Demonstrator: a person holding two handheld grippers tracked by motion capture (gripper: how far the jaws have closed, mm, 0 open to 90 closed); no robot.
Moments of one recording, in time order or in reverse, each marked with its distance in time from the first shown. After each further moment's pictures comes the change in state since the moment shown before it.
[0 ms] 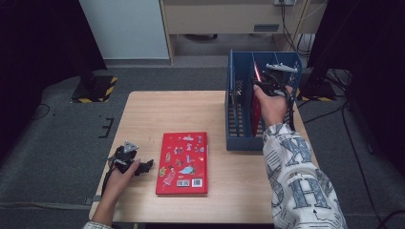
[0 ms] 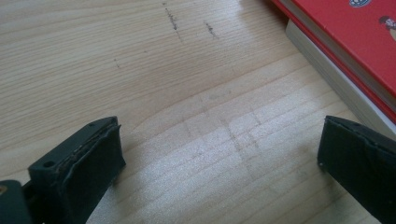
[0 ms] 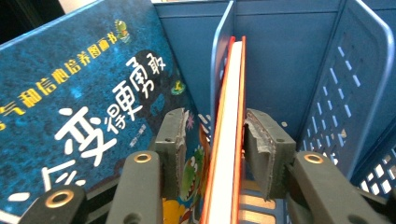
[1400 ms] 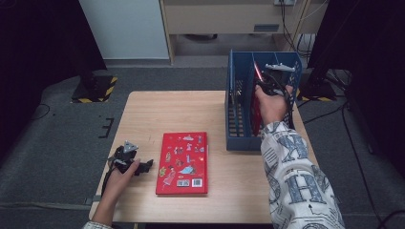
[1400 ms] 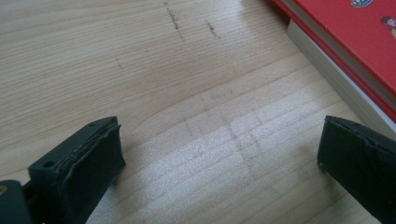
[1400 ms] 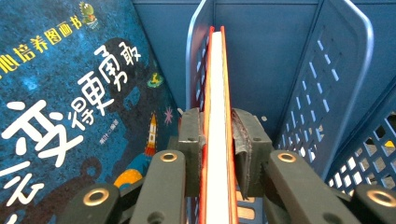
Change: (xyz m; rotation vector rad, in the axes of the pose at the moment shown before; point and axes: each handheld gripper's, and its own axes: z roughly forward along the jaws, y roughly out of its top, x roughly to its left) left arm 0.001 0.000 0.000 0.000 0.002 -0.001; right arm -0.003 -0.001 0.007 0.028 -0.081 -0.027
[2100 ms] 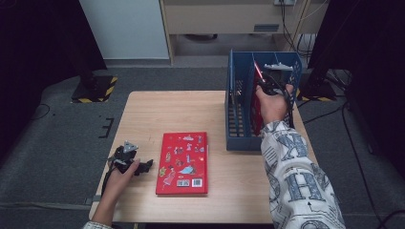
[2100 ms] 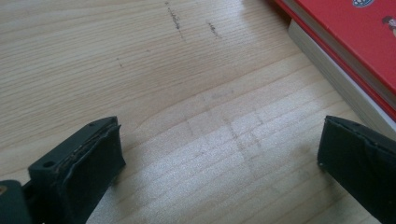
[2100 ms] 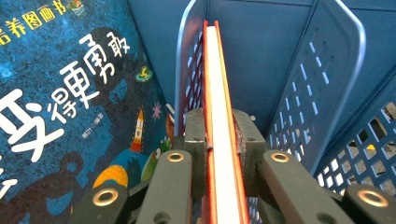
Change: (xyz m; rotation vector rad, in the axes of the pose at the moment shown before) left arm 0.000 0.000 0.000 0.001 0.003 -0.002; right arm -0.001 0.000 0.003 0.018 -0.040 -0.056
